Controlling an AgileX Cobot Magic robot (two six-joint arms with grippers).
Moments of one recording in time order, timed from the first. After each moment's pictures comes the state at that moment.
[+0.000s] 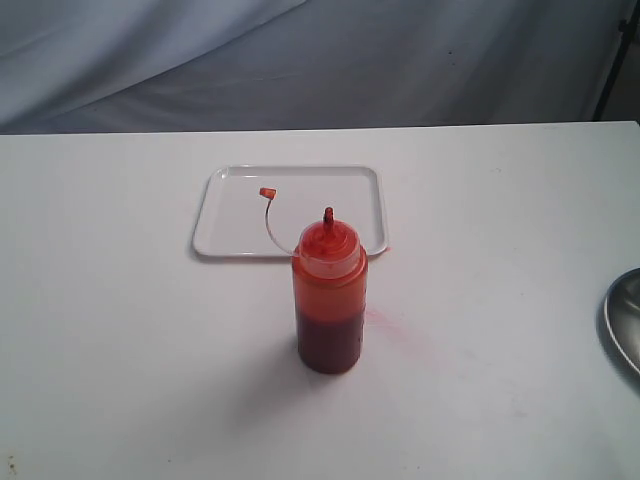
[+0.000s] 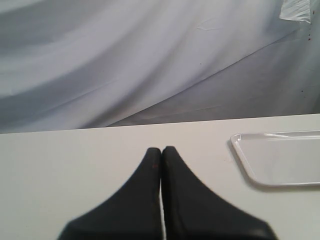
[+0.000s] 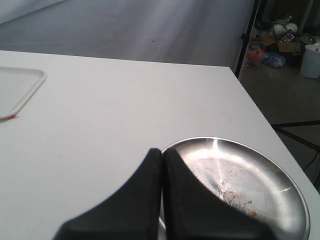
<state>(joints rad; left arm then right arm) -0.02 0.00 0.00 0.12 0.14 -0.06 -0.07 0.00 0.00 -0.04 0.33 -0.07</state>
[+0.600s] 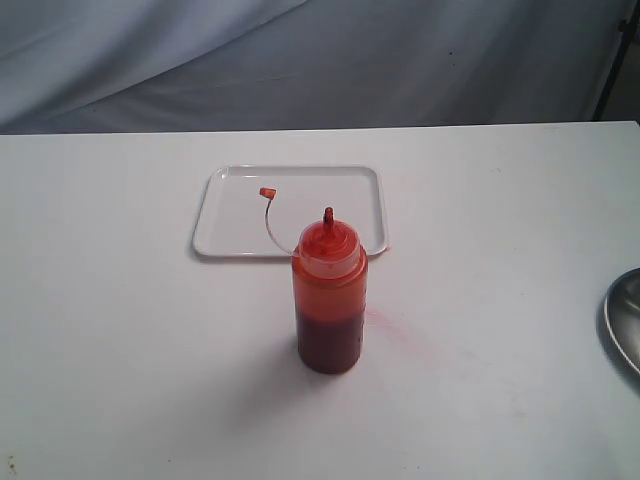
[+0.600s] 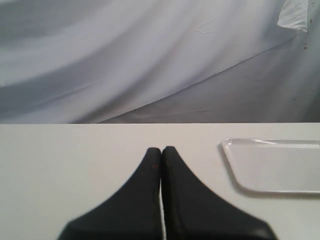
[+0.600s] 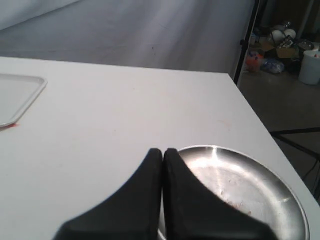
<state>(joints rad) -0.02 0.00 0.00 0.05 0.14 -0.07 -0.07 0.00 0.00 -0.04 0.29 -0.07</state>
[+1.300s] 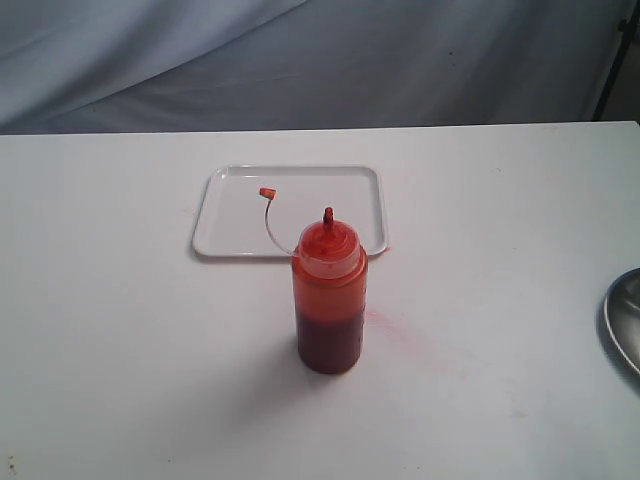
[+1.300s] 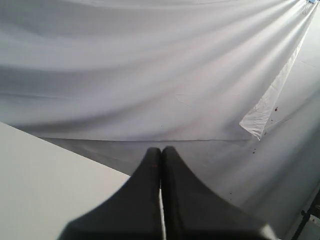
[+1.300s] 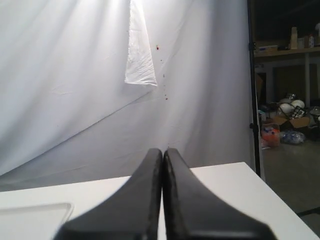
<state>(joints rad) -0.02 0.00 0.00 -0.40 -0.06 -0.07 -0.07 0.00 0.00 -0.04 -0.06 0.14</state>
